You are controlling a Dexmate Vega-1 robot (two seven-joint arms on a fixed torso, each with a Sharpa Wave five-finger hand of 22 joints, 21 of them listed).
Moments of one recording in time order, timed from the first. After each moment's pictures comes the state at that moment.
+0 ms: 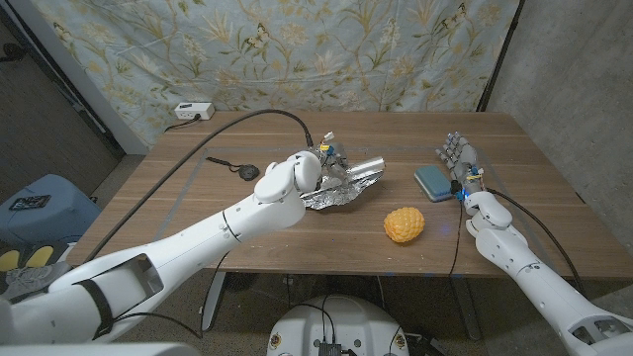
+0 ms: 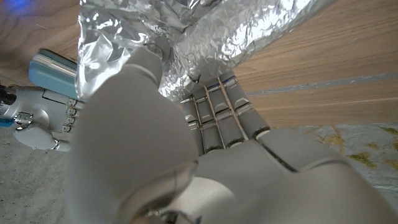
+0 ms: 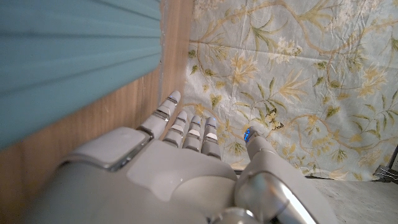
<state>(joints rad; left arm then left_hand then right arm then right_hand) 0.54 0.55 0.95 -2.05 0.57 0.93 -0.32 1.31 -0.01 0.39 -0.16 0.47 0.77 0.10 0.46 0.35 0.61 0.04 0.76 0.70 0.72 -0.03 0.56 0.49 0.62 0.01 0.80 0.19 -0.93 -0.50 -0.24 -1.26 0.76 0.34 -0.07 0.18 0.14 0.44 -0.01 0.18 0.17 -0.04 0.19 0.18 0.11 -0.03 0.19 0.19 0.05 -0.03 0.21 0.21 0.30 -0.04 0.18 0.16</state>
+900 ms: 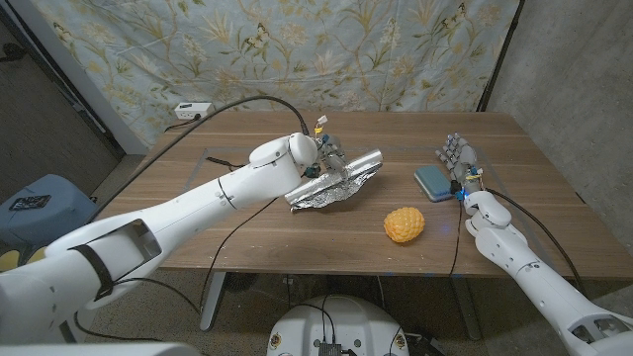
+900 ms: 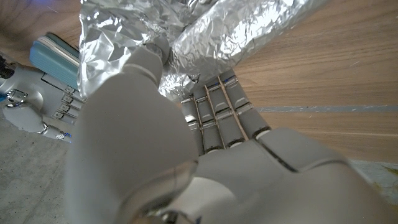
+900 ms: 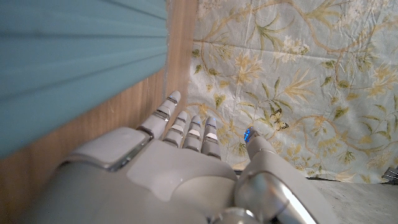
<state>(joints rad) 0.38 0.57 0.98 -1.99 0.22 0.99 -0.29 1.31 -0.01 0.39 -0.16 0.47 0.77 0.10 0.46 0.35 0.62 0.05 0.75 0.71 0.73 -0.02 0.57 0.50 0.62 0.02 0.83 0.19 -0.92 -0.50 -0.24 -1.26 0.76 0.31 -0.08 0.18 0.14 0.44 -0.01 0.18 0.17 -0.04 0.19 0.18 0.10 -0.03 0.19 0.19 0.05 -0.03 0.21 0.21 0.30 -0.04 0.18 0.16</state>
